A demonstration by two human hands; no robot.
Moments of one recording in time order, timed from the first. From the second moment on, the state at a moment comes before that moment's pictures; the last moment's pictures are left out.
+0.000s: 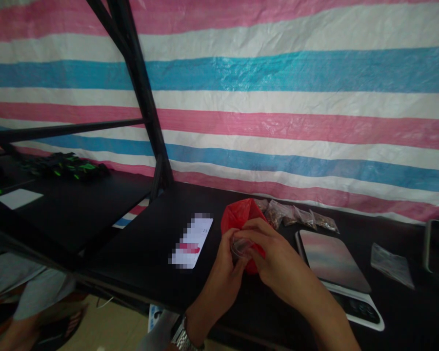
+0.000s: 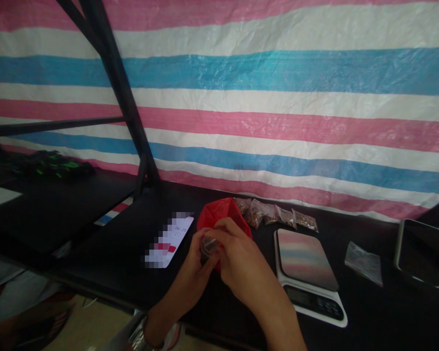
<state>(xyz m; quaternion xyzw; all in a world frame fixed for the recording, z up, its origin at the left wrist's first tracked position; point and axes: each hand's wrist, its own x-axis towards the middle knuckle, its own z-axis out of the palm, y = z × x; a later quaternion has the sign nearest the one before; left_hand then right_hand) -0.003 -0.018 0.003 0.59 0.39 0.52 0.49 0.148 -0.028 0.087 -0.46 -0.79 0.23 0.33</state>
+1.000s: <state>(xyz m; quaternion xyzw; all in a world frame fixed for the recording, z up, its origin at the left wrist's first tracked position) -0.010 -0.029 0.017 0.59 0.41 0.59 0.36 0.133 -0.019 0.089 -0.49 -0.64 0.33 0.48</state>
